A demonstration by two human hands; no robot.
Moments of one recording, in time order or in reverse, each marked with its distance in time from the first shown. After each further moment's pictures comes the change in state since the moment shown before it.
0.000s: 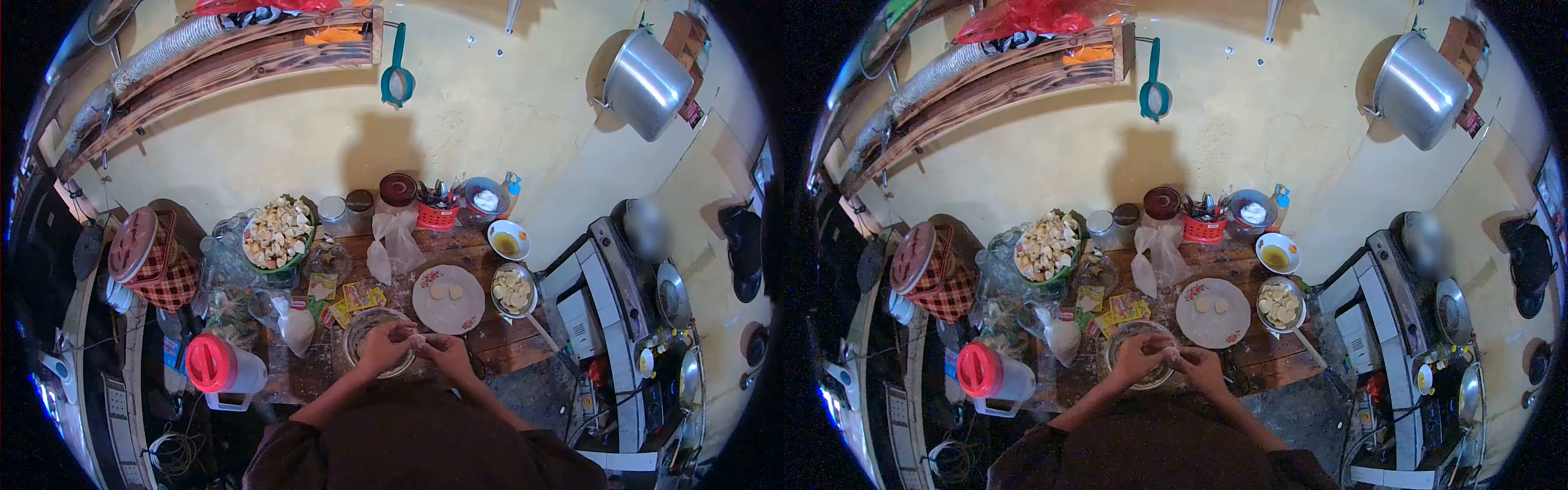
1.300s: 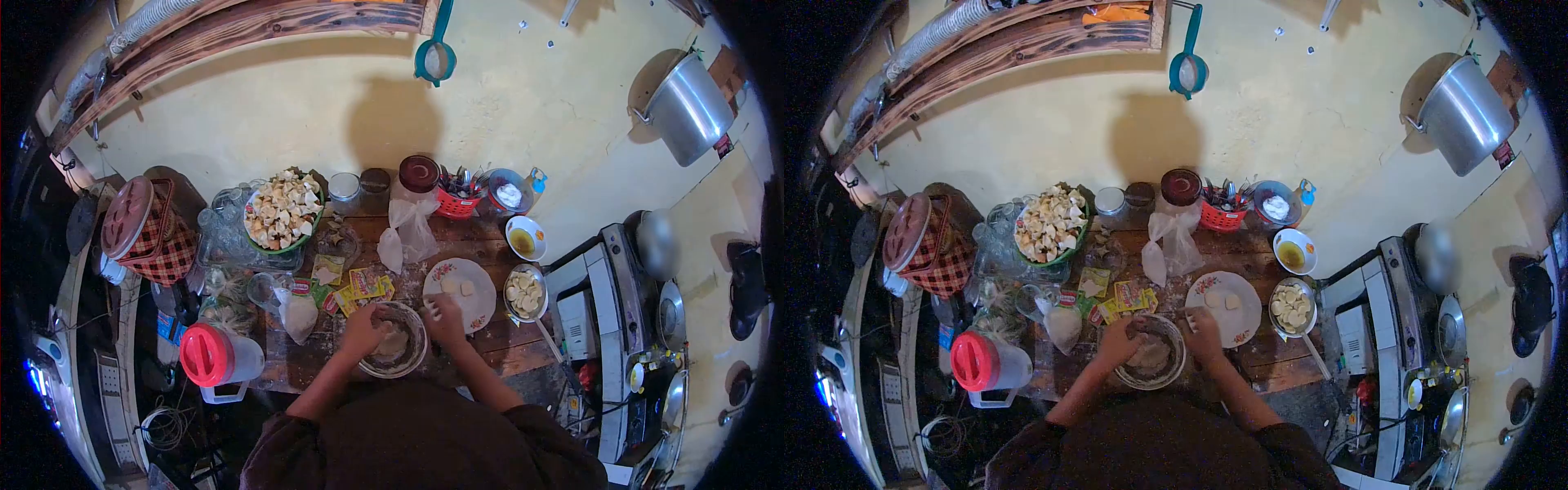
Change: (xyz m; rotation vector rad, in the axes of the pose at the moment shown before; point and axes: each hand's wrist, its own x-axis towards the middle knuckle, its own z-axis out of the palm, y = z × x) left_hand 0.029 -0.056 -0.053 0.259 0.165 -0.075; right_hand 0.098 0.017 -0.001 -0.604 0.200 -0.367
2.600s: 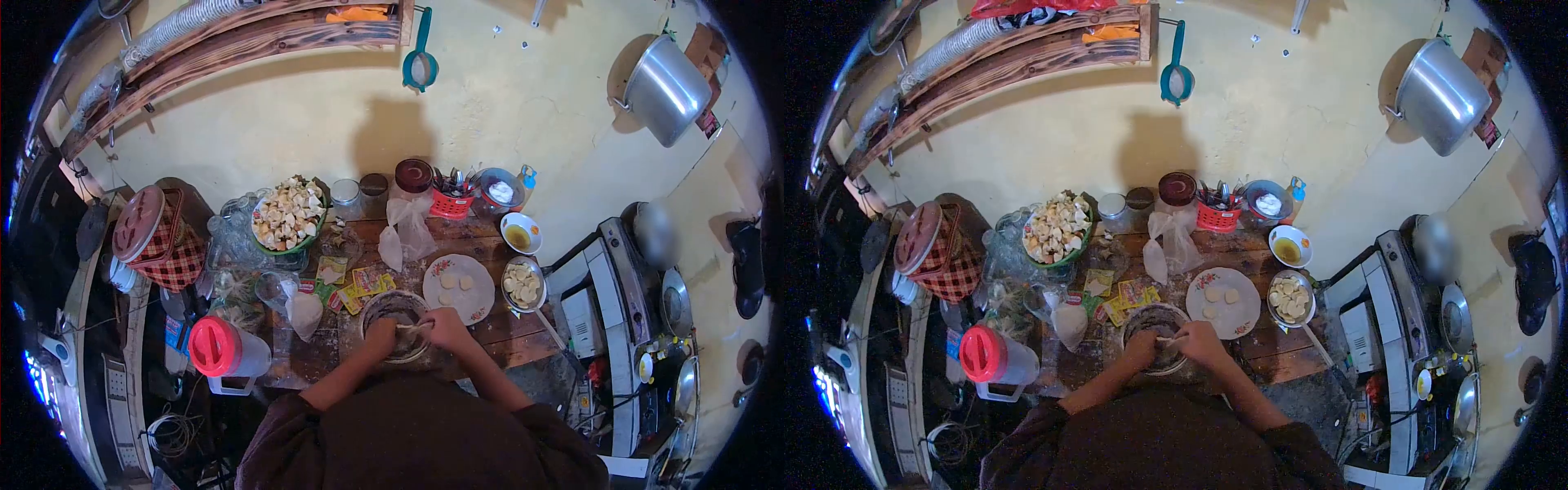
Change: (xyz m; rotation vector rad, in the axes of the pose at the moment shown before) left_hand 0.001 -0.081 0.067 0.618 -0.175 0.131; right_hand -0.032 -0.022 -0.022 -0.228 -0.352 -0.093
